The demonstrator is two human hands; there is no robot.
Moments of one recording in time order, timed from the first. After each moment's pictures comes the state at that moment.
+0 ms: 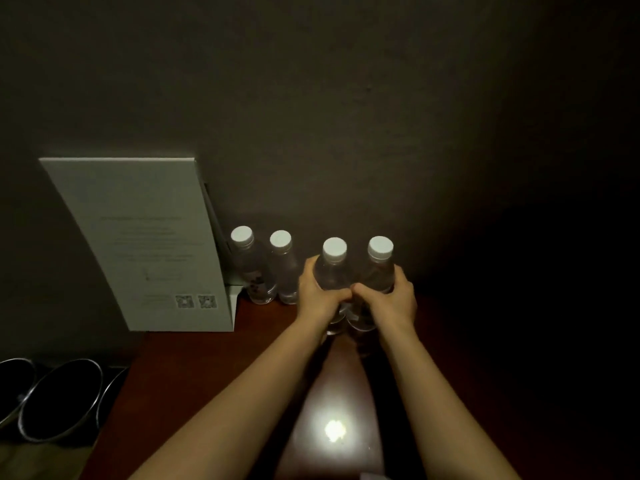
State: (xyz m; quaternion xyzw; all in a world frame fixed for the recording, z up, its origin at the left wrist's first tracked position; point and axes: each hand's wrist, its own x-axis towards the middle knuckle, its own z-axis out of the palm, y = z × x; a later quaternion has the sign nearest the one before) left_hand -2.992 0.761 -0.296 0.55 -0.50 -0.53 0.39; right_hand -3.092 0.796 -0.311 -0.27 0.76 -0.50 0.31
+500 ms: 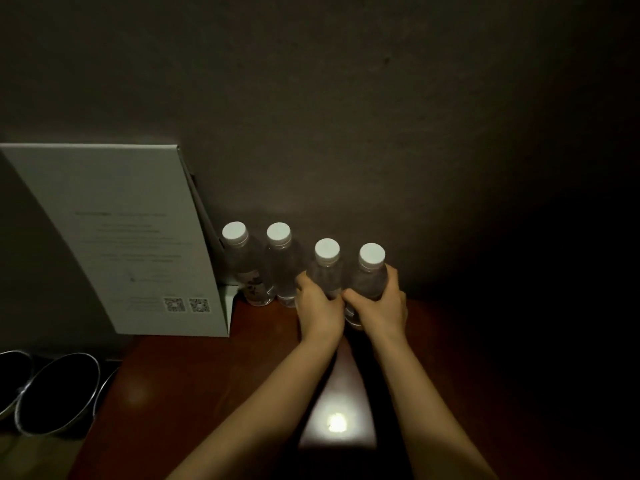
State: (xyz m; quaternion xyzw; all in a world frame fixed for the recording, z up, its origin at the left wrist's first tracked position) left_hand -3.000 0.753 -0.320 0.68 -0.51 -0.43 0.32; right_hand -3.081 0.777 -0.333 -0.28 0.76 -0.49 0.34
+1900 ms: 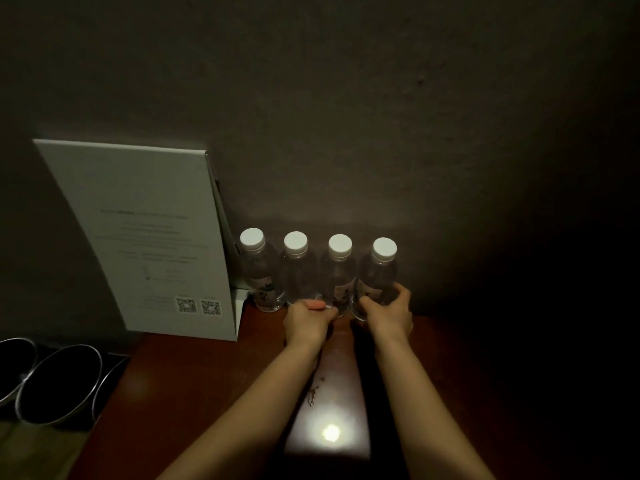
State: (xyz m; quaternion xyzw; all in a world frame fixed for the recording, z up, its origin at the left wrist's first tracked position) left_hand -2.974 0.735 -0.348 0.69 -0.36 -0.54 0.31; right_hand -3.076 0.752 -0.340 -0.17 0.81 -0.43 0.35
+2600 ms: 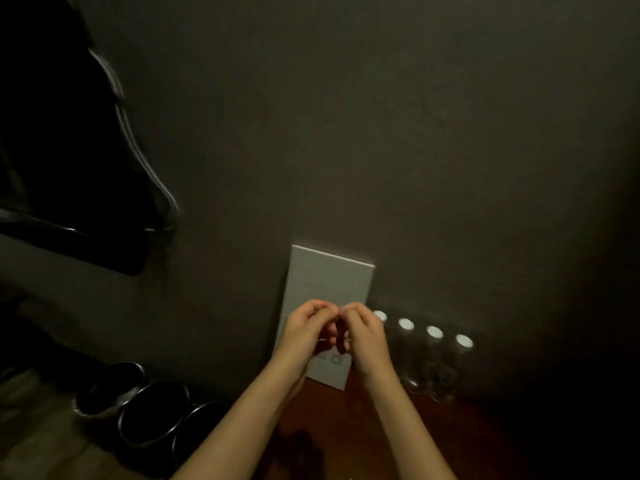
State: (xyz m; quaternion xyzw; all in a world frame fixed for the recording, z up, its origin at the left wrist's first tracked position) left_hand -2.747 0.844 -0.130 0.45 -0.43 -0.58 0.53; right_hand -2.847 0.849 -0.123 -0.48 0.50 -0.54 0.48
